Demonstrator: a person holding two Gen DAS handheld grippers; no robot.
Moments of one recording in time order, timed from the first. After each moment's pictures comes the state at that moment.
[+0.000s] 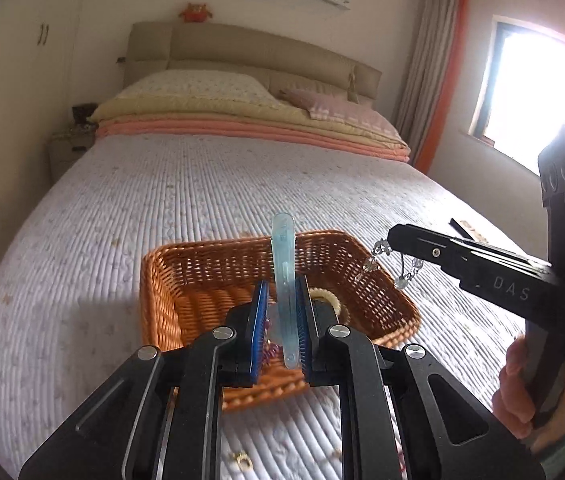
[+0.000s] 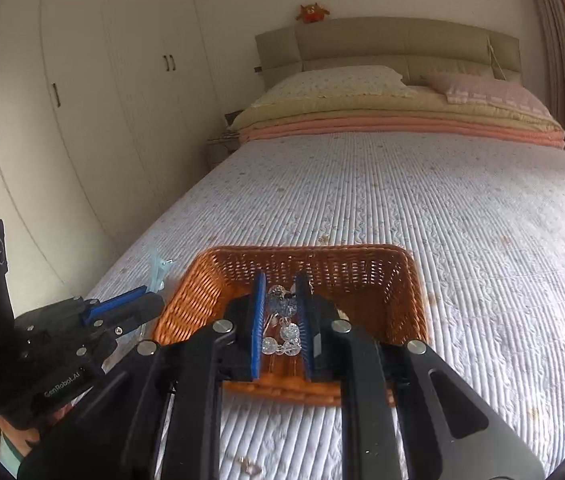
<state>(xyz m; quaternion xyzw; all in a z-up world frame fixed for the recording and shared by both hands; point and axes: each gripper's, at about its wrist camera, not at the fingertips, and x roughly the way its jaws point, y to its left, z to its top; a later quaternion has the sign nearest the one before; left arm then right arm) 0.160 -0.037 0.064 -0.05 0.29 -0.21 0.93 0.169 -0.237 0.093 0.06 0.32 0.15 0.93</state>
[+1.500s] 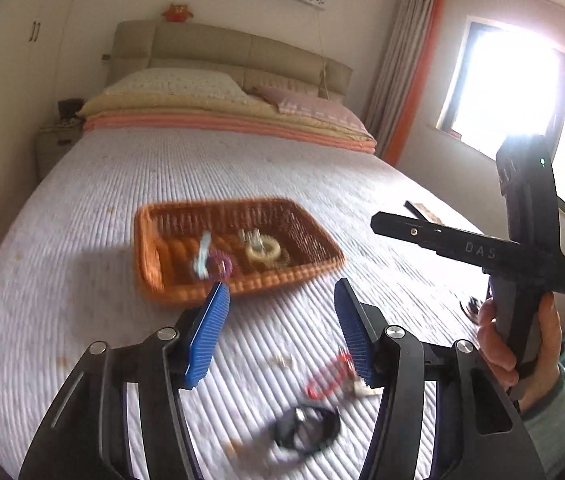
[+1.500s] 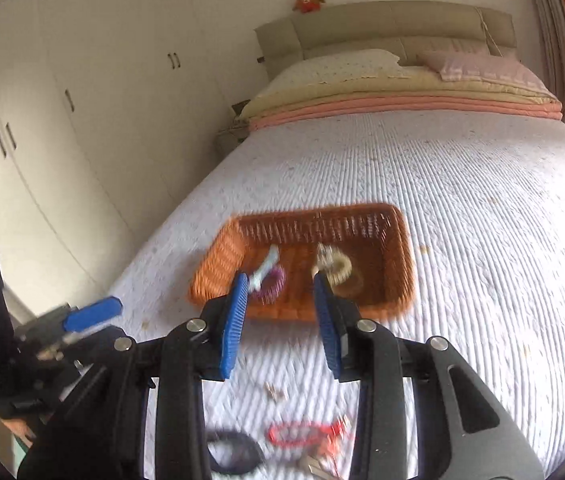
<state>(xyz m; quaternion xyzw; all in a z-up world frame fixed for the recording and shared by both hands) 0.025 -0.021 0.083 -0.05 0.30 -0.26 0.92 0.059 -0.266 0.111 0.07 0.33 0.17 0.92</state>
